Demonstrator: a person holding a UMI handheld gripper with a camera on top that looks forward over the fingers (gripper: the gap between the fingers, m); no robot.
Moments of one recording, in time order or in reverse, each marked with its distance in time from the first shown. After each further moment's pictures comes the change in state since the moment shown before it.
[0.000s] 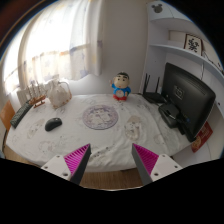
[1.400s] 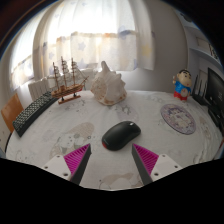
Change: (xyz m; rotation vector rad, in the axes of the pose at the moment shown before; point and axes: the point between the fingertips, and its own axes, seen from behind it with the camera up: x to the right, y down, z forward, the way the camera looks) arm -0.386 0.014 0.180 0.061 -0.154 -0.020
